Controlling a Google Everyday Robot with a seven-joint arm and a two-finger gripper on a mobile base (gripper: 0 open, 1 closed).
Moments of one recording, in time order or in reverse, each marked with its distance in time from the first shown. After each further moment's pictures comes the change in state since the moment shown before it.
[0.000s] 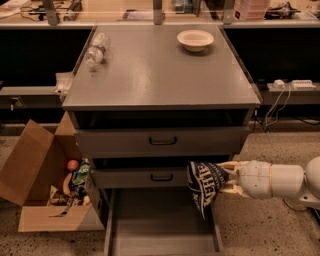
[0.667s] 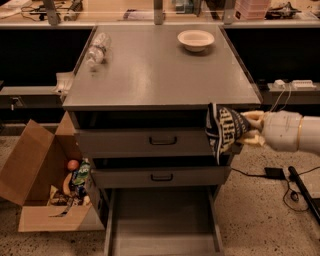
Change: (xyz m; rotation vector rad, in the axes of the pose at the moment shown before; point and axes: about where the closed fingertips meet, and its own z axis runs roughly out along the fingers) arm -0.060 -0.125 -0.064 0.189 0.006 -0.058
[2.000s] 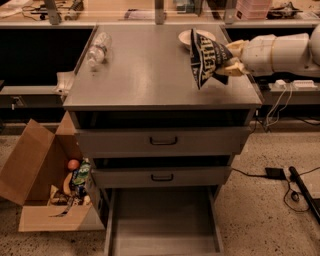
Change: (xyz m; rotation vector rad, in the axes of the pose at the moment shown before) arm -0.054 -0.175 0.065 0.035 0.031 -0.047
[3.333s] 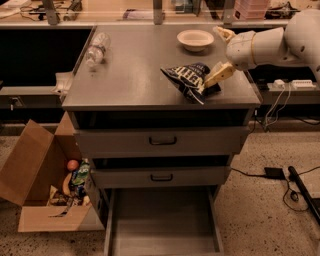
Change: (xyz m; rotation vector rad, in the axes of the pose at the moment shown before) arm 0.004 -0.013 0.052 -0.066 0.022 0.016
